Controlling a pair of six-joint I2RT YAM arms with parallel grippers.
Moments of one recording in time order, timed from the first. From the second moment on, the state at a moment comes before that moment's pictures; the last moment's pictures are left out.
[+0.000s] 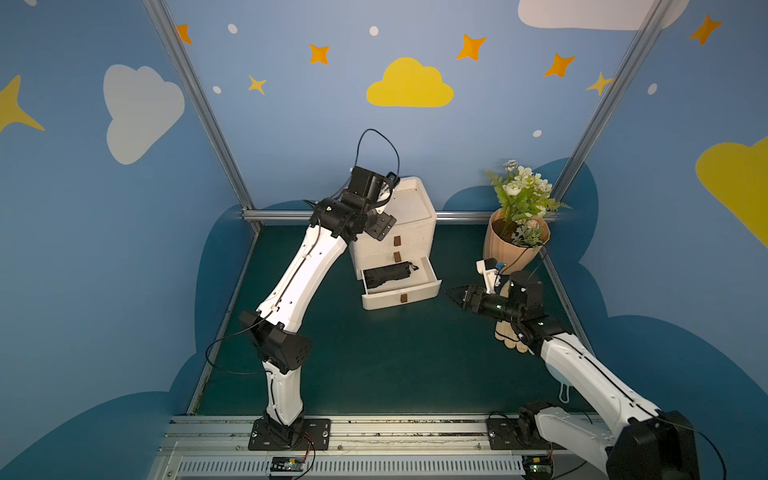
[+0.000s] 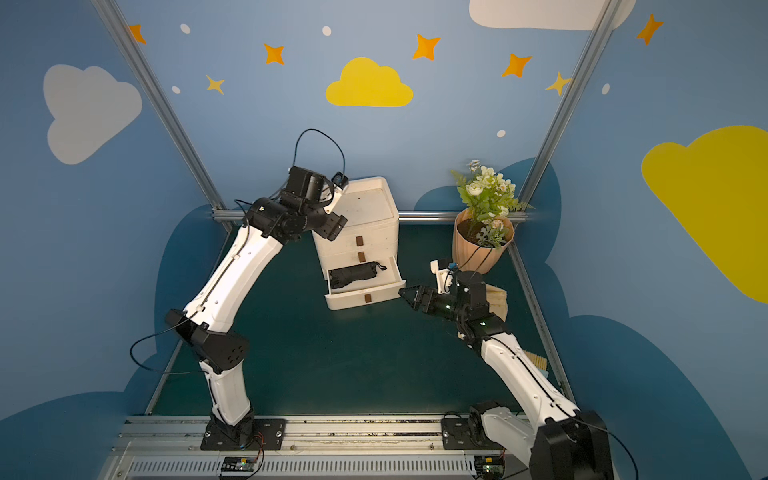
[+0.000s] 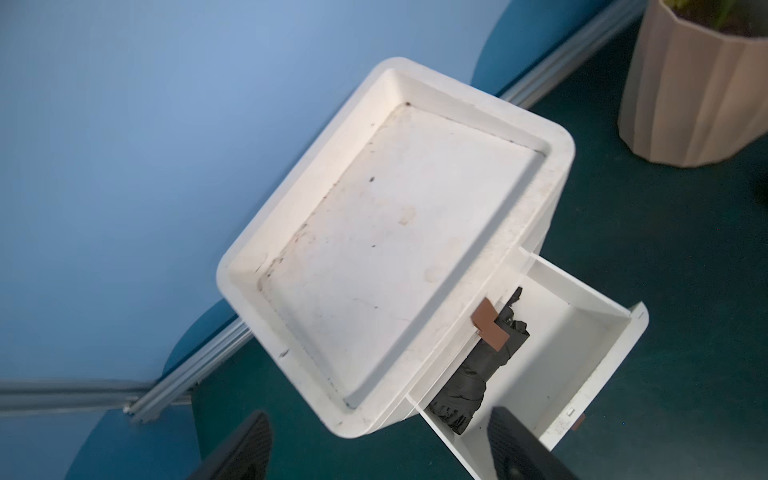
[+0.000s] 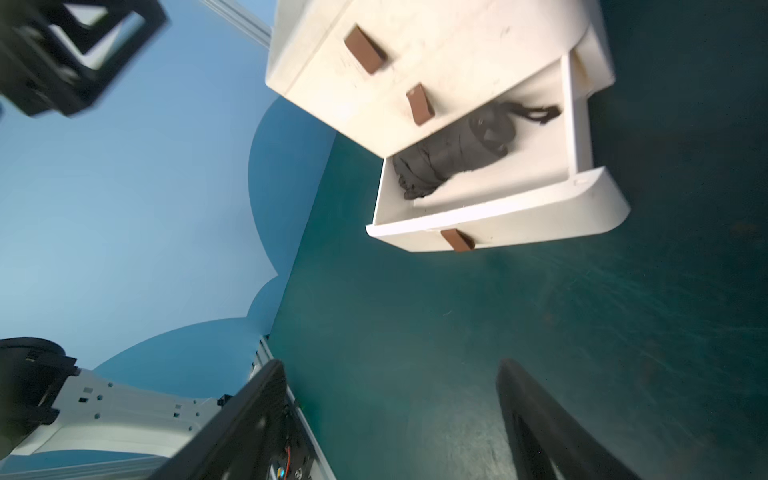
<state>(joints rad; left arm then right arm) -0.45 1.88 2.30 -1.06 -0.20 0.22 0.35 1.13 0.68 -0.03 -0.65 0.66</state>
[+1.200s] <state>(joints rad) -0.12 2.15 2.26 -0.90 0.37 -0.44 0.60 2.02 0.73 0.88 -0.46 1.12</state>
